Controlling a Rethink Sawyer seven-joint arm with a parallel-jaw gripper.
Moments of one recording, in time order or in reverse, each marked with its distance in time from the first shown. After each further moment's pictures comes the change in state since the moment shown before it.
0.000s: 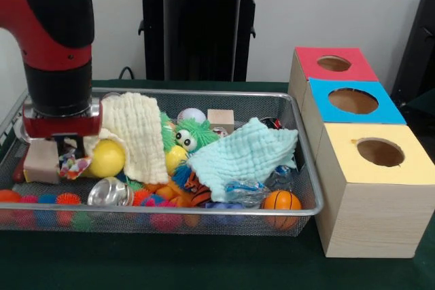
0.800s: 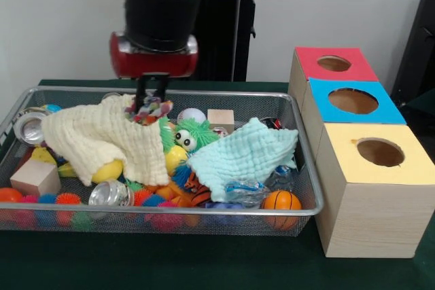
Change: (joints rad) arm 0.291 -0.196 -0.105 0.036 0.068 0.173 0.025
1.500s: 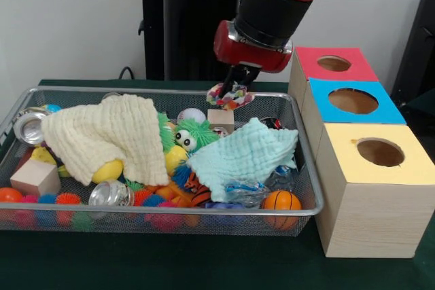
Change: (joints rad) arm 0.335 -0.006 -0.218 0.105 0.051 -0.068 0.416
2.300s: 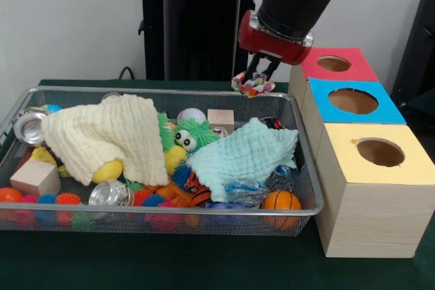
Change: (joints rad) arm 0.110 0.009 -0.105 0.037 0.154 -0.033 0.137
